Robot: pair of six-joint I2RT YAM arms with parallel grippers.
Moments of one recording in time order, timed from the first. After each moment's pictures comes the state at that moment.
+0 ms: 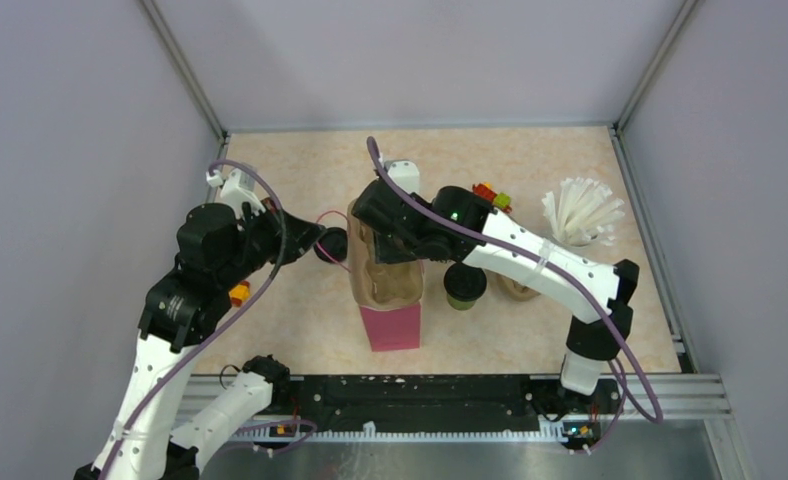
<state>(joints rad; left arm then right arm) -0.37 0.77 1.23 -0.79 0.17 -0.73 1.20 1.77 2.07 -1.24 0.44 0.85</state>
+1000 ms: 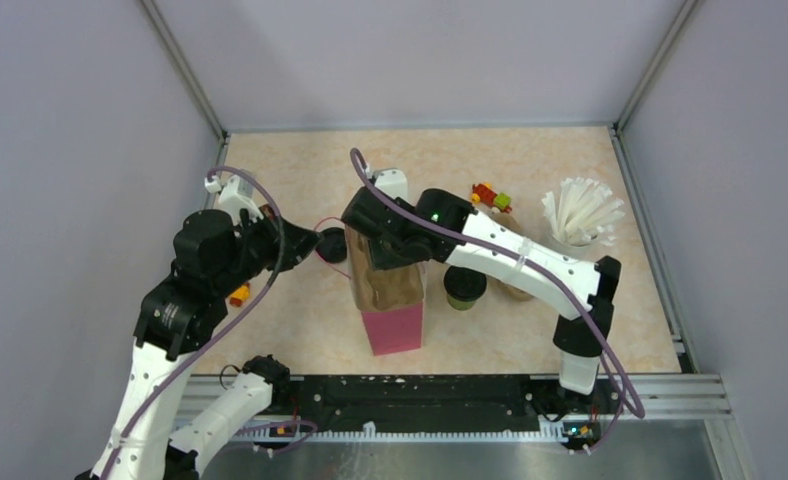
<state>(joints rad) -0.37 0.75 1.23 -0.83 0.18 -0.71 1.20 1.84 2.11 -1.28 0.43 0.82</state>
